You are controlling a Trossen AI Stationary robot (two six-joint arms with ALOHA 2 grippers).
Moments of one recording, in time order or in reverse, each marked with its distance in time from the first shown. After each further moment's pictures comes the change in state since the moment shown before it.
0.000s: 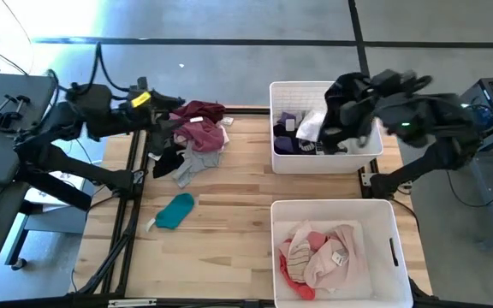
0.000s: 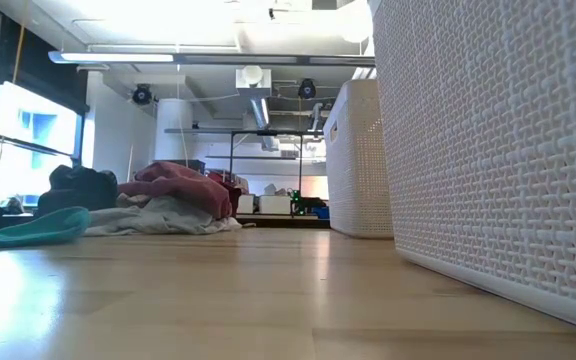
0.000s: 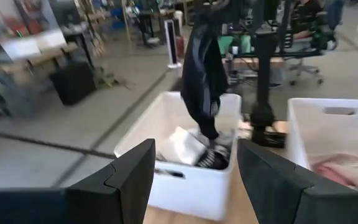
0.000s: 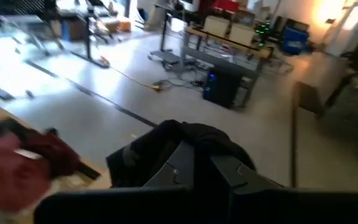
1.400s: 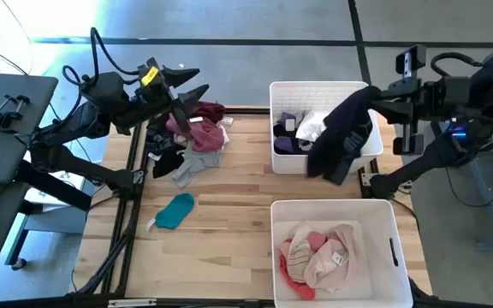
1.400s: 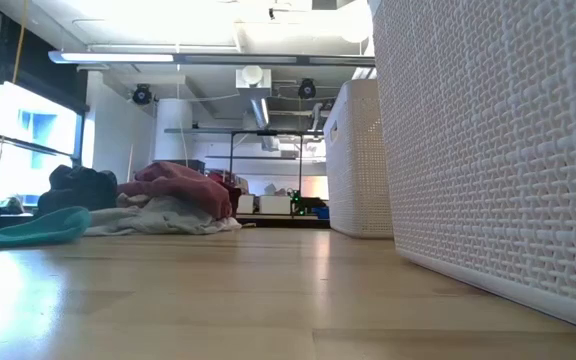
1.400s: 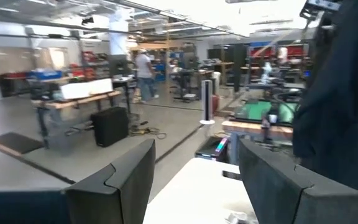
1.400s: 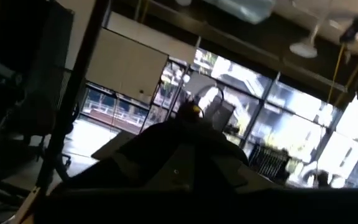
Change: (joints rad) left arm 0.081 0.123 0.000 0.416 -0.080 0.019; right arm 0.123 -0.002 0.263 0.567 -1.017 -0.839
